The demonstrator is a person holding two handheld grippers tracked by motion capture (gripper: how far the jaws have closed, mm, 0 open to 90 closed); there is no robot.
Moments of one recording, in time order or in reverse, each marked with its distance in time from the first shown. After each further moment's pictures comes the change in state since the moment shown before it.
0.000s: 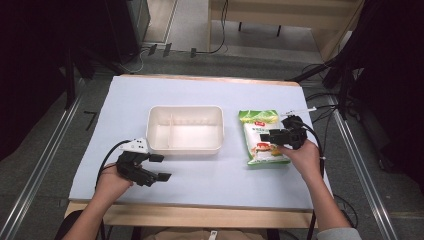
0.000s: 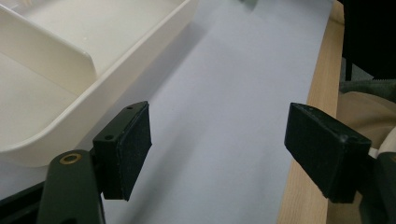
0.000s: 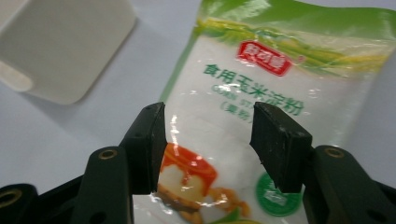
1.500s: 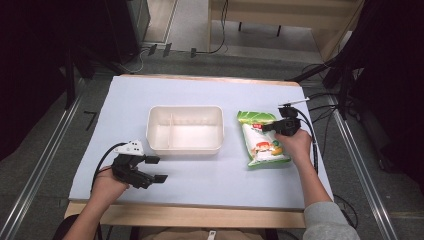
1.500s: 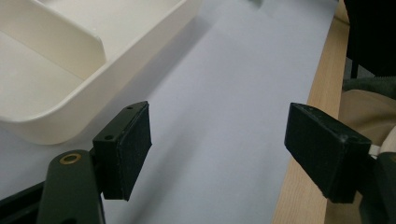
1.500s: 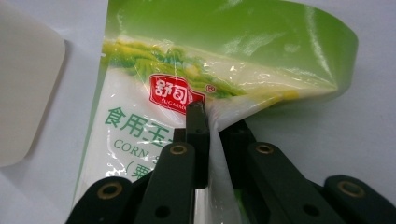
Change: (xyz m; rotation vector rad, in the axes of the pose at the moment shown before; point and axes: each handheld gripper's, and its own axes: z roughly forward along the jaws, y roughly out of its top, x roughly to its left) left arm -0.002 -0.009 -0.008 -0.009 0.021 -0.017; right arm -0.048 0.026 0.047 0.107 0.014 0.229
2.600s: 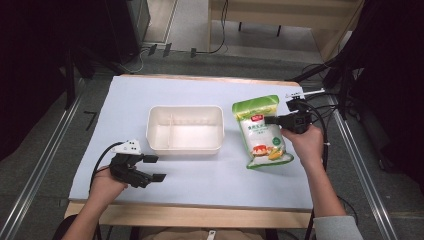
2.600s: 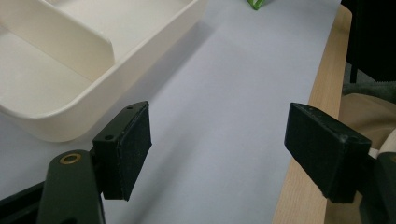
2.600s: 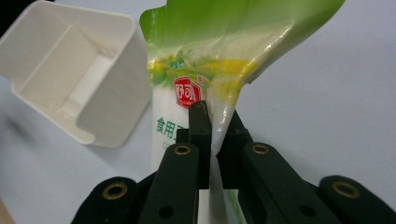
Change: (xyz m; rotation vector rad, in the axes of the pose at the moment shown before) left arm 0.001 -0.001 -0.005 -0.019 0.006 -0.011; right arm 0.063 -0.002 -0.079 -0.147 0.033 -0.168
